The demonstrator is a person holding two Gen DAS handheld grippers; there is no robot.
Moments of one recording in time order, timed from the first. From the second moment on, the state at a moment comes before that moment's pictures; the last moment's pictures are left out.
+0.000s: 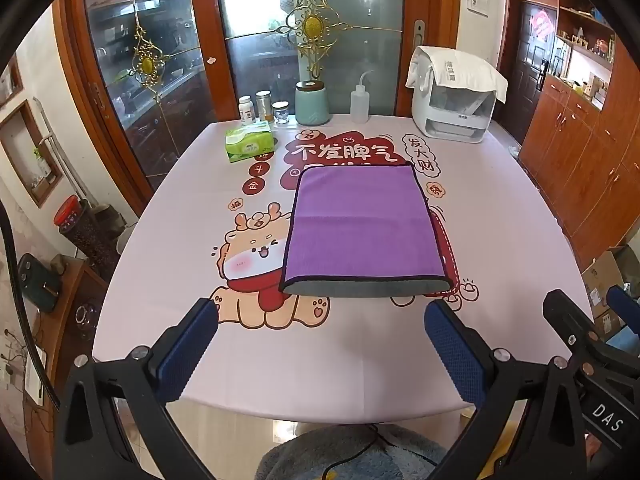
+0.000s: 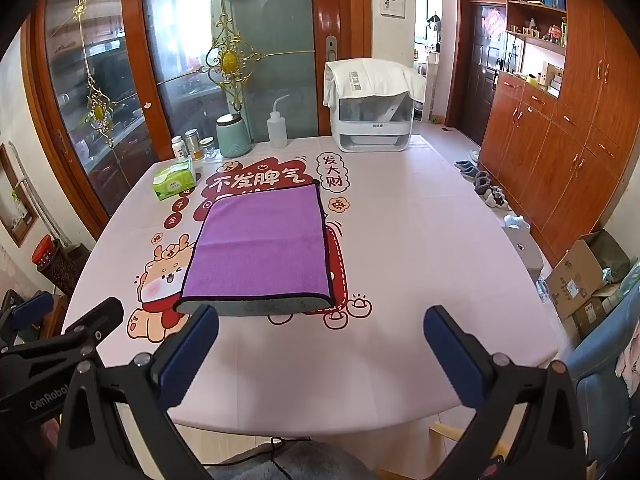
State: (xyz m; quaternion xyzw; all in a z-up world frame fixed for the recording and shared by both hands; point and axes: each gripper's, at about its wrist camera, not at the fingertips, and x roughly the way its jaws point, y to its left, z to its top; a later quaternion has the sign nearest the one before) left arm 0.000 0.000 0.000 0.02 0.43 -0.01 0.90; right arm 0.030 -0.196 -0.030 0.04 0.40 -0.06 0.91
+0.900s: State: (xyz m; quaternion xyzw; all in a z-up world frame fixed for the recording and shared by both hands) left arm 0.000 0.000 0.000 0.02 0.43 -0.01 0.90; right arm 0.030 -0.196 -0.030 0.04 0.41 -0.06 0.91
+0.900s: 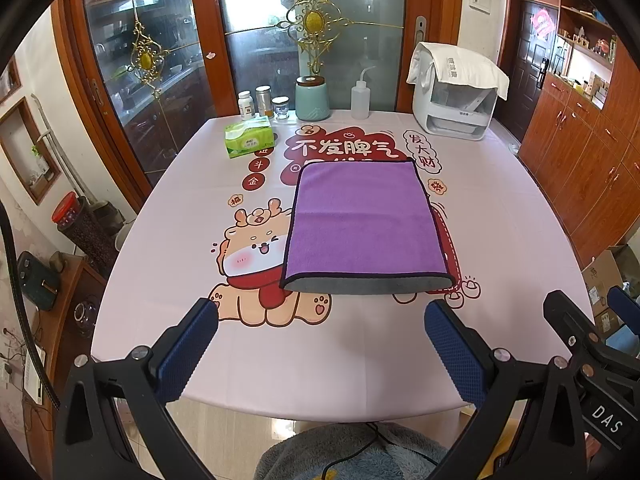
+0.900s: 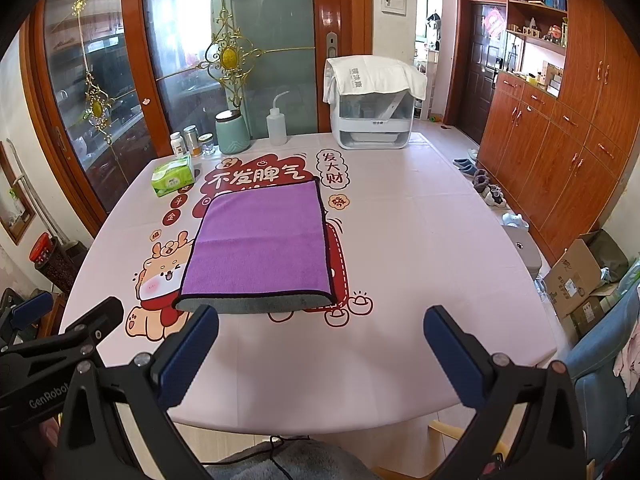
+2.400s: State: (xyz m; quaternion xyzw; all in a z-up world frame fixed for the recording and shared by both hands) left arm 0.009 0.003 -0.006 0.02 0.45 -0.01 0.89; right arm 0.048 -0.186 -0.037 0.03 0.42 -0.06 0.91
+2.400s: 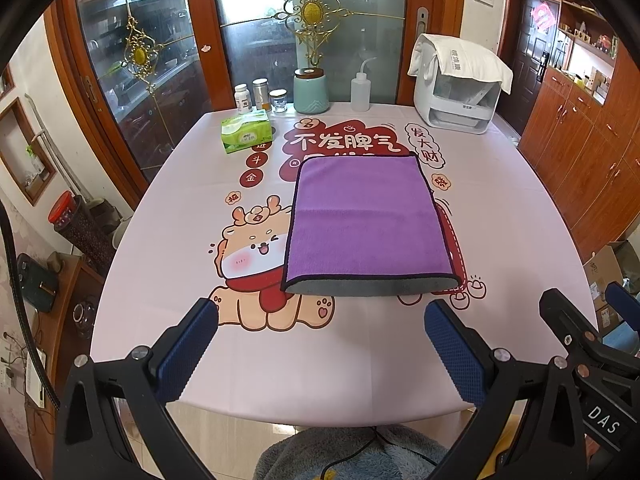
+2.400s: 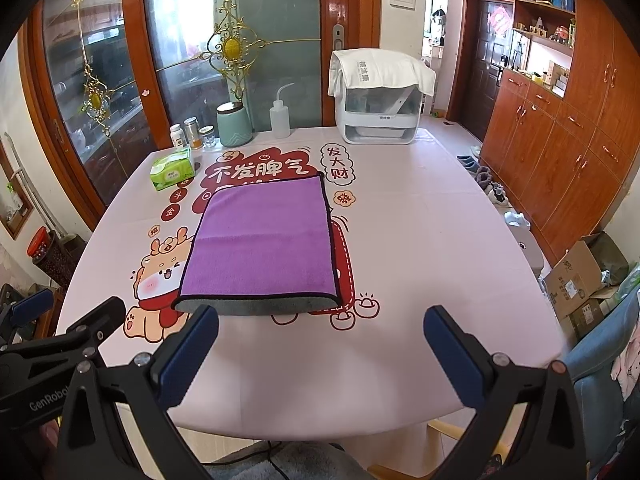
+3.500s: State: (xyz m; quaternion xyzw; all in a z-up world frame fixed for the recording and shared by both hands) left arm 0.014 0.006 -0.006 0.02 0.45 -0.02 0.89; right arm 0.051 -0.183 -0.036 0.03 0.42 -0.05 0.91
